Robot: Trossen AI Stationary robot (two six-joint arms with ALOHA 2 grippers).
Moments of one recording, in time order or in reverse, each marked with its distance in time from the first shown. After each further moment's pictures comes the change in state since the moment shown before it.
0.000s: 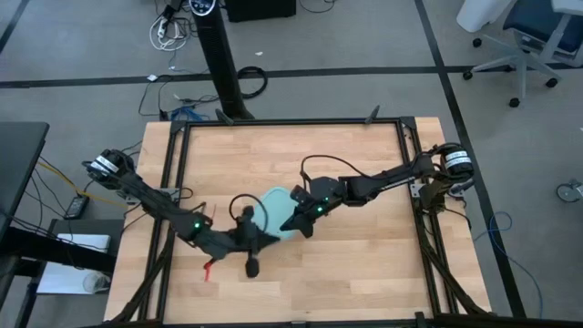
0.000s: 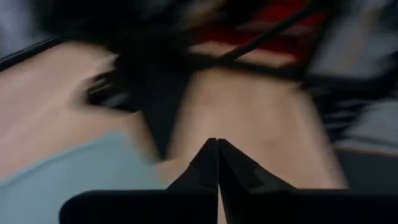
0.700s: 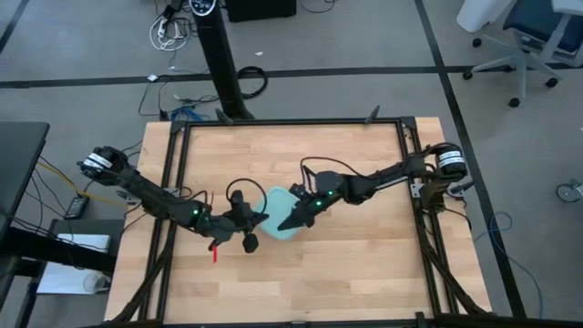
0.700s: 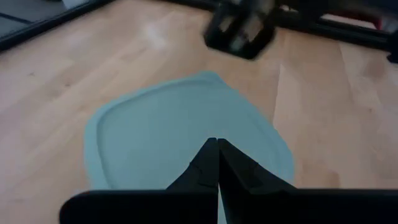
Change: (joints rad) left arm 0.127 -0.088 -0.229 -0.009 0.028 -0.088; right arm -0.050 0.051 -0.038 0.310 -0.177 0.247
